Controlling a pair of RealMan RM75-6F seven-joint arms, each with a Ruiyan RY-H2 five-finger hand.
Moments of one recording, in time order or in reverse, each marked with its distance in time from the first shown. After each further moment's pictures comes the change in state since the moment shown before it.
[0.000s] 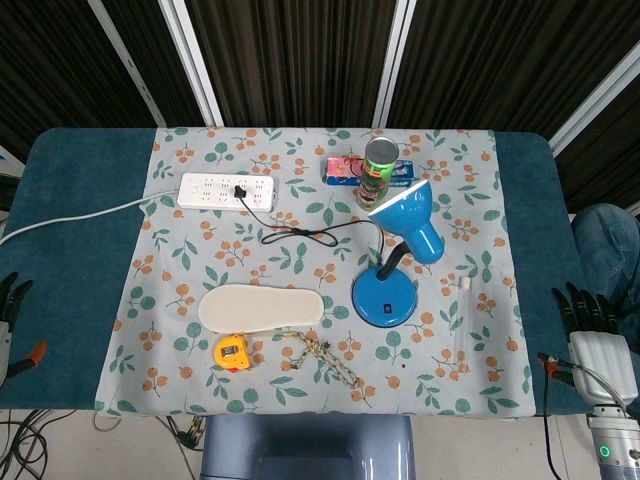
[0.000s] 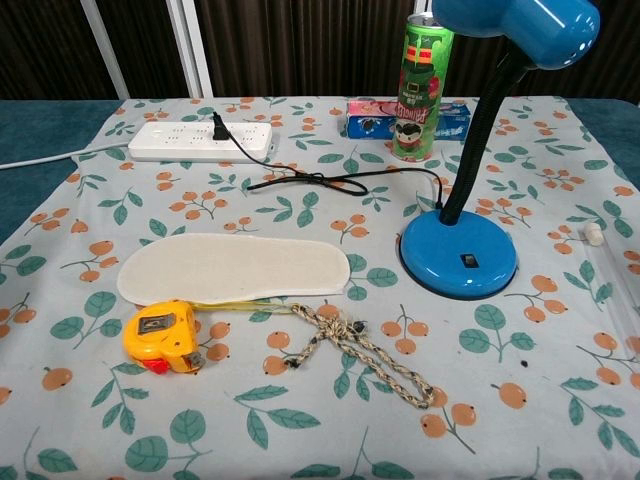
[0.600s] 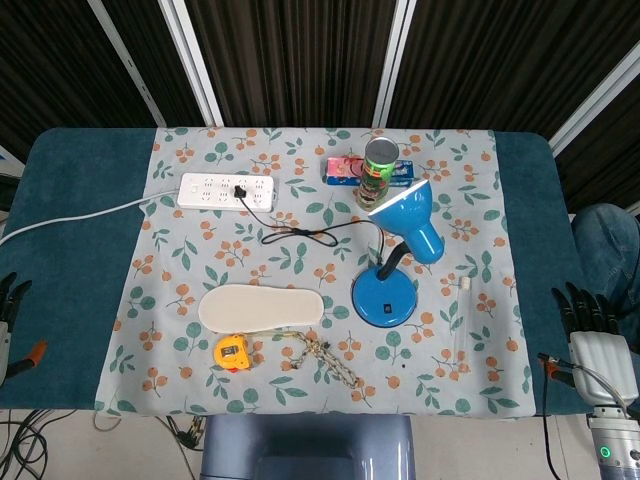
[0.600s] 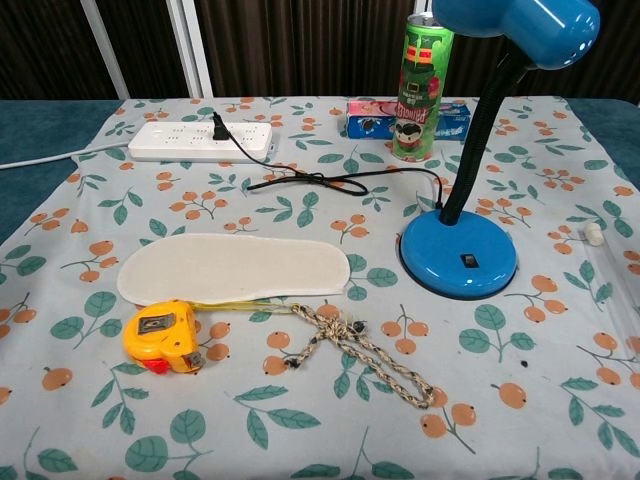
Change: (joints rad) left arm 0.001 0.001 -0.001 -0.001 -0.005 -0.002 0.000; right arm -0.006 0.006 0.005 -0.012 -0.007 0.000 -0.003
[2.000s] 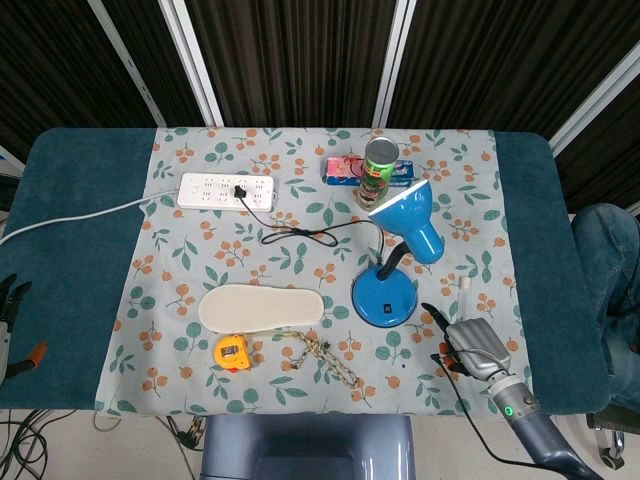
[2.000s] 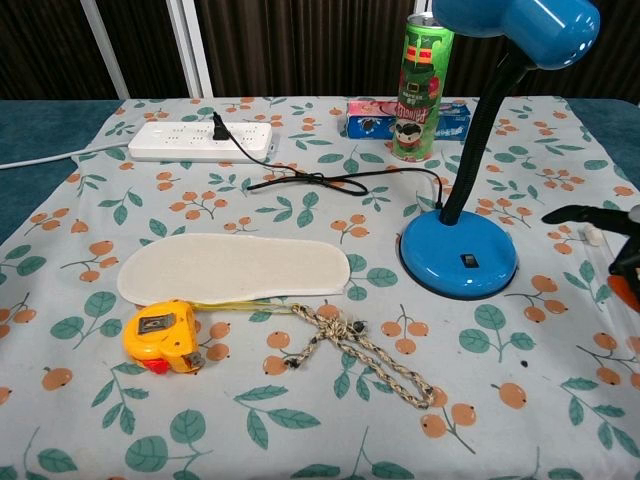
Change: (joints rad) left arm -0.002 0.009 -0.001 -0.016 -0.021 -0.020 -0.012; right arm 0.297 -0.119 0.003 -0.070 0.077 -0.519 -0.030
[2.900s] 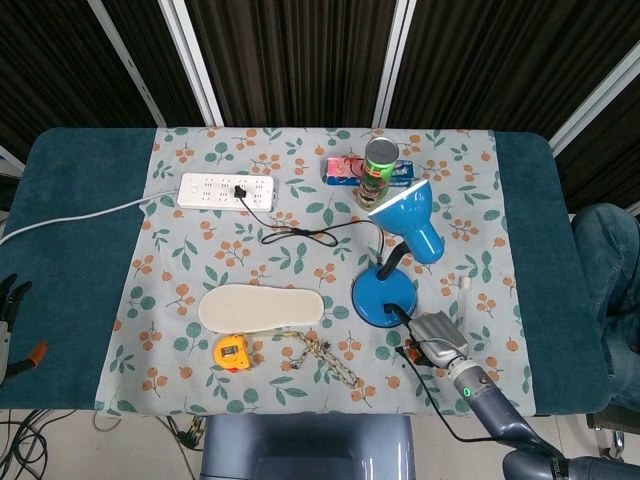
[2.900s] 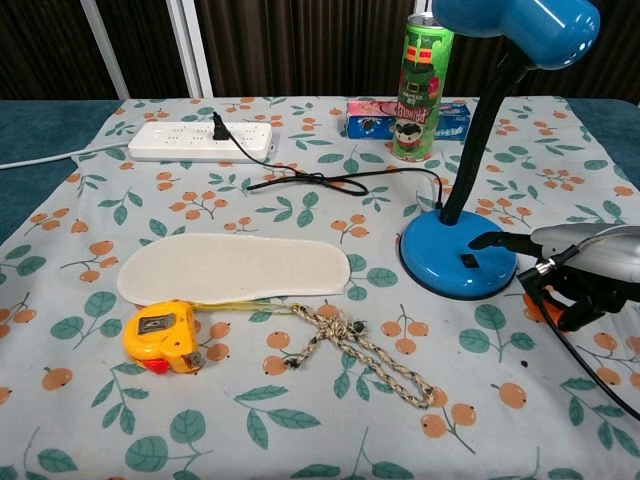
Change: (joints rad) left arm -0.003 0.002 -0.001 0.000 -0.006 -0.007 -0.005; right arm 0.138 -0.121 0.012 0.038 0.196 -0.097 -0.110
